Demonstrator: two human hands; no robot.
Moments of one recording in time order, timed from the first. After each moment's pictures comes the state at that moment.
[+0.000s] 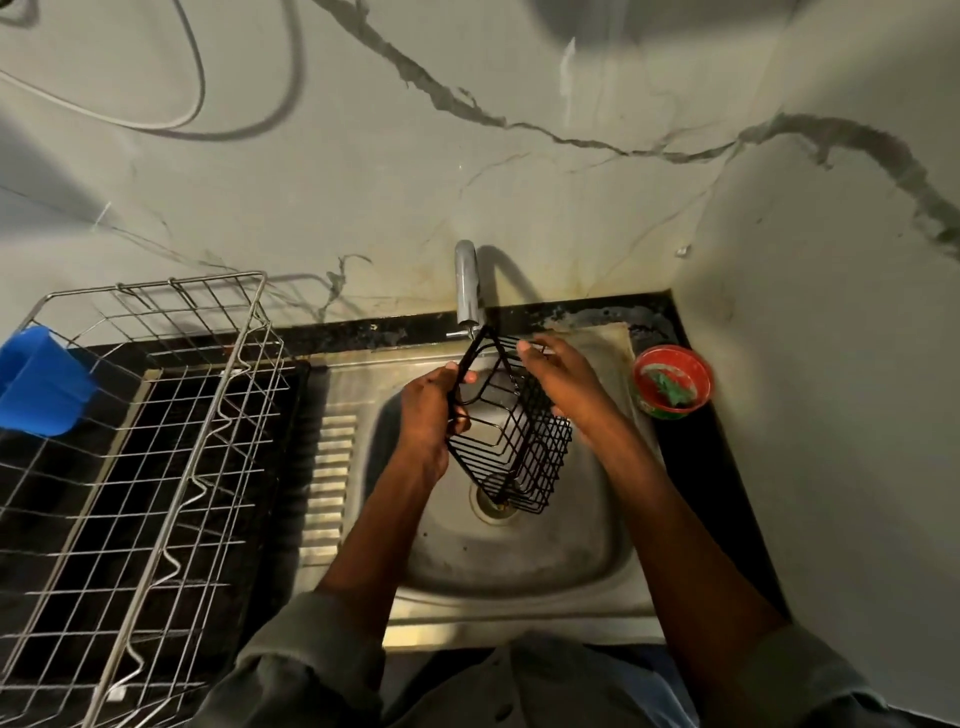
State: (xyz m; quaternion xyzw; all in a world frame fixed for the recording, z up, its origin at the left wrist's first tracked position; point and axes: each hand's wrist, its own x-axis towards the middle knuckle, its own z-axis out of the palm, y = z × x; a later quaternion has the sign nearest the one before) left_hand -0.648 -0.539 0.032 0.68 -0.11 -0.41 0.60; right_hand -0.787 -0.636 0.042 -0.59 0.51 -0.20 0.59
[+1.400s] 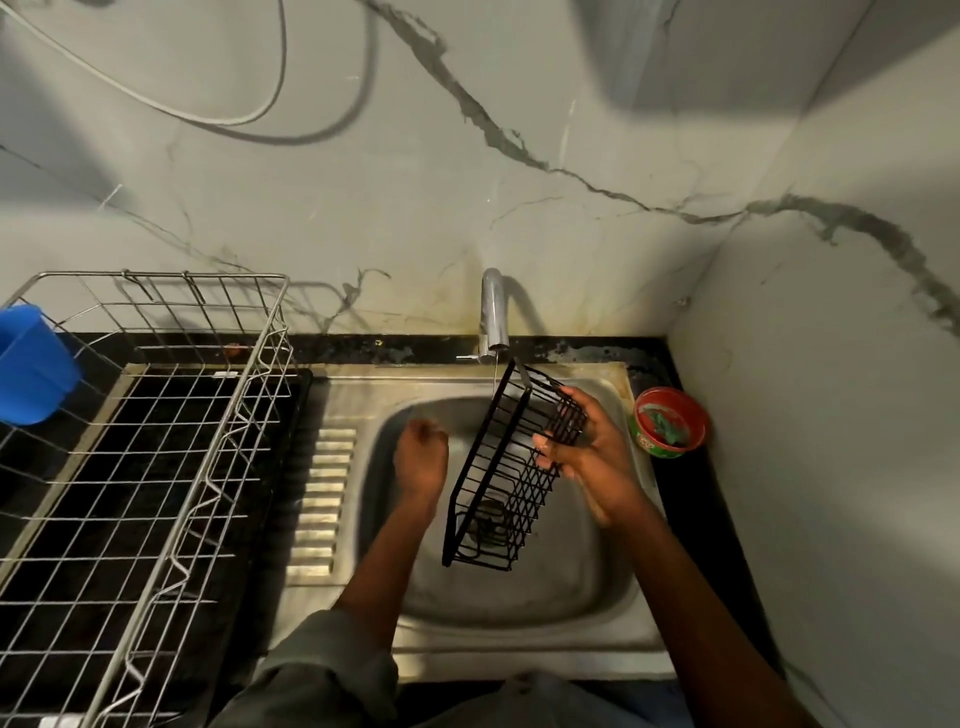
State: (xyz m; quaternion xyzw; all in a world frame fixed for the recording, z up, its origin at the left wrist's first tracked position) left_hand -0.611 -0.511 -0.043 0.78 -0.14 -0.34 0.50; right_hand -0.813 -0.585 0.028 -0.51 0.42 -0.33 0.68
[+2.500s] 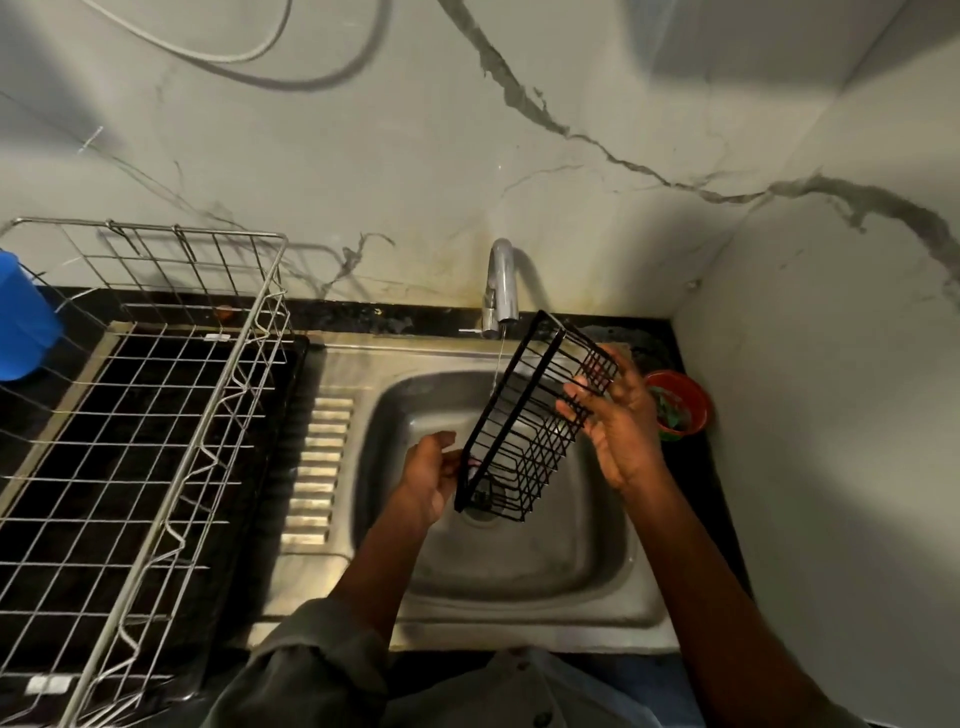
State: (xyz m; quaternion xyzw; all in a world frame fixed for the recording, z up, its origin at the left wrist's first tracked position) left_hand -0.622 -0.490 -0.080 0.58 0.09 -0.56 0.59; right_hand -0.813 -0.608 0.028 -0.41 0.39 -0.42 0.71
